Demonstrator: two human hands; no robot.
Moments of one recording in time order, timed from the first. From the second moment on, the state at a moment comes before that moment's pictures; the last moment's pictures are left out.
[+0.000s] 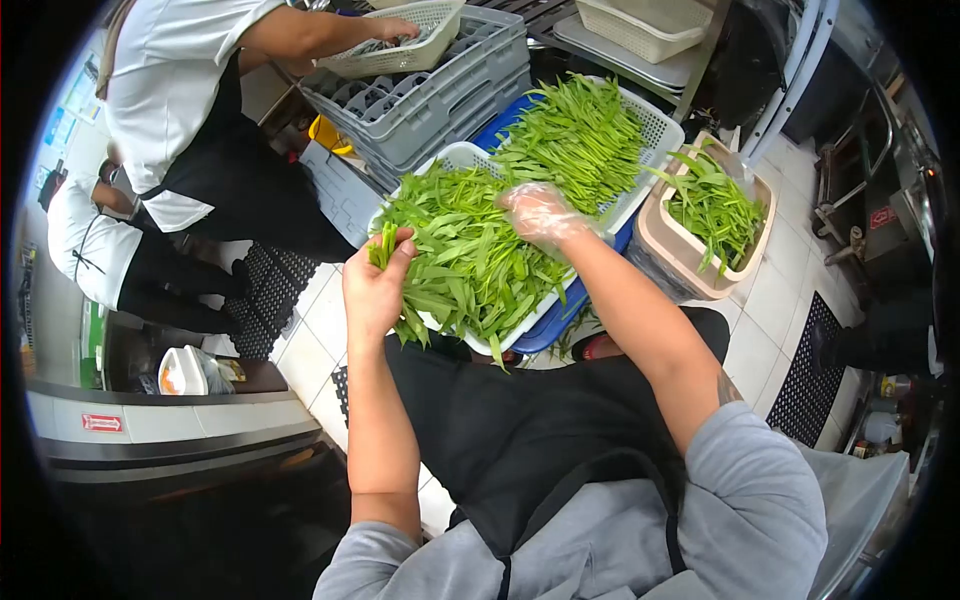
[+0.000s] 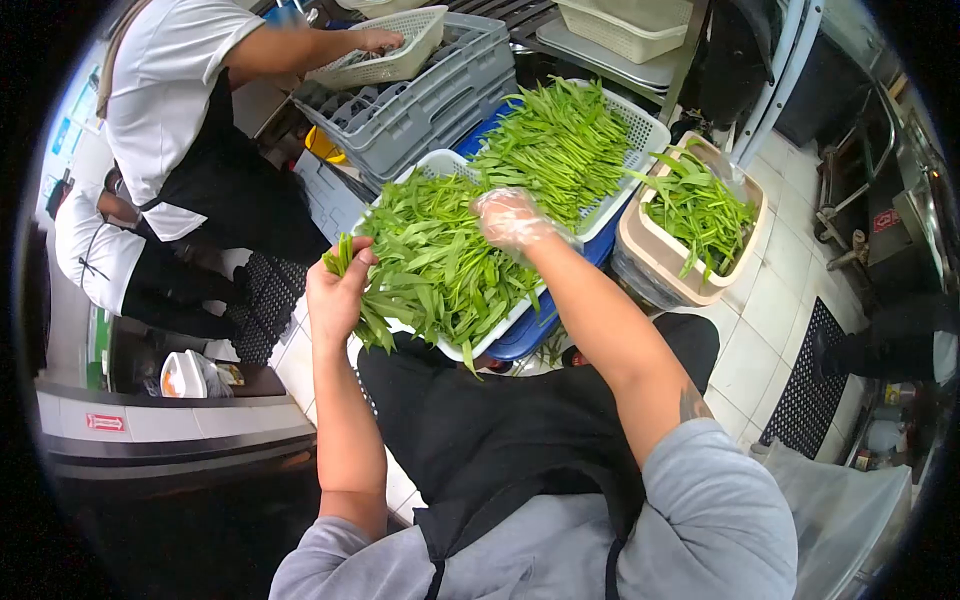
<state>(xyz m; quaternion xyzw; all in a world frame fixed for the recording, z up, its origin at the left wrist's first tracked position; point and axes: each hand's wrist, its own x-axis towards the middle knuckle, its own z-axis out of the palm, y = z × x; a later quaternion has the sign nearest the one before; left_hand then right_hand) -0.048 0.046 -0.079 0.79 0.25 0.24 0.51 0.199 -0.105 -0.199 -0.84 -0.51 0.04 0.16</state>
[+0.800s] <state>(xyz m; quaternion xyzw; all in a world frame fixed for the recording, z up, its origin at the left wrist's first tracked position) 0.045 0.027 -0.061 0.97 0.05 0.03 0.25 0.193 -0.154 -0.082 -0.75 -0.59 0.11 0.28</state>
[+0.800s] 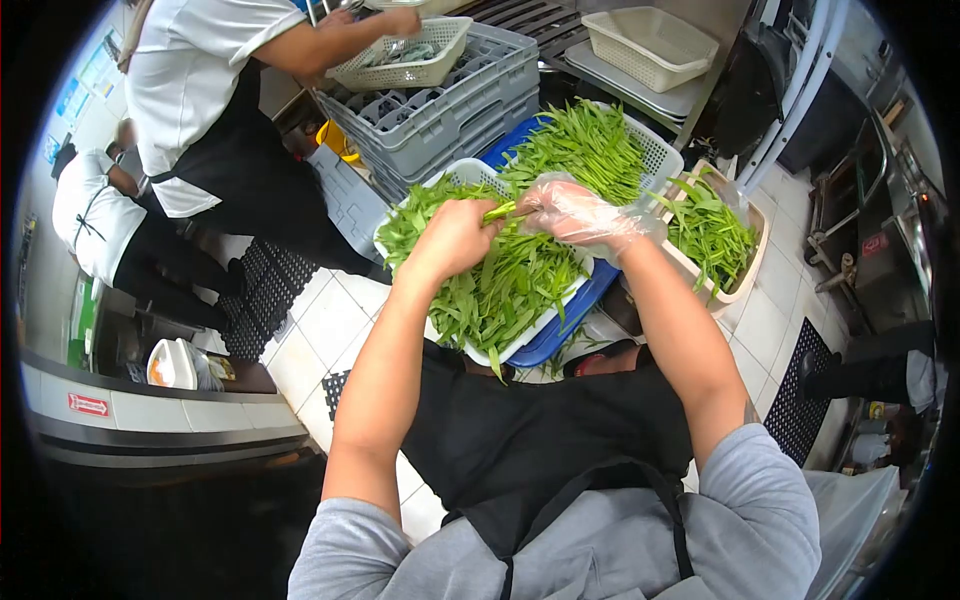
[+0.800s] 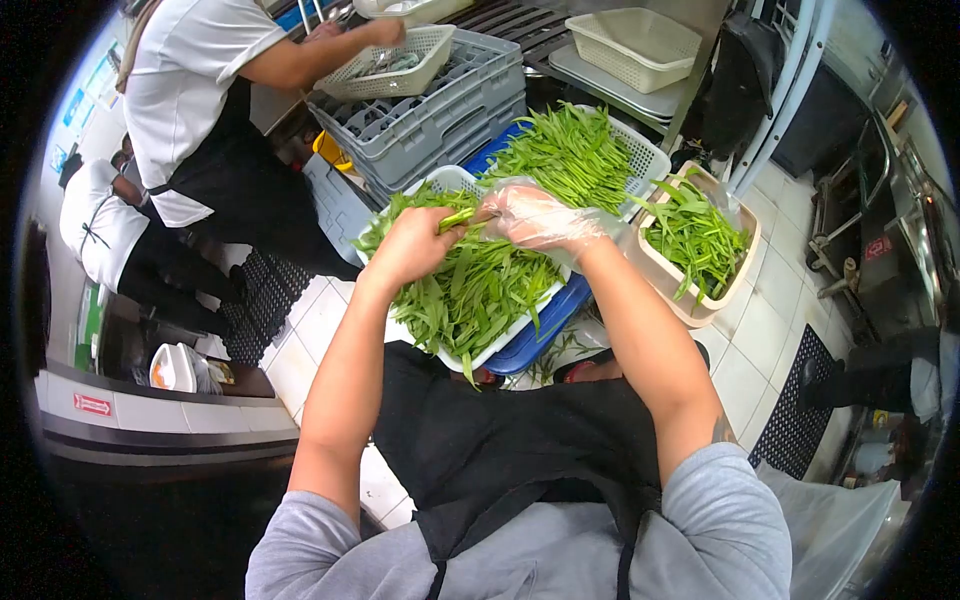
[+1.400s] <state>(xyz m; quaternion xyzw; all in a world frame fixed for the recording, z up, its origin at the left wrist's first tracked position) 0.004 0.023 -0.058 0.96 0.17 0.18 0.14 0.206 -0.209 -0.137 -0.79 -0.51 -0.16 0.30</state>
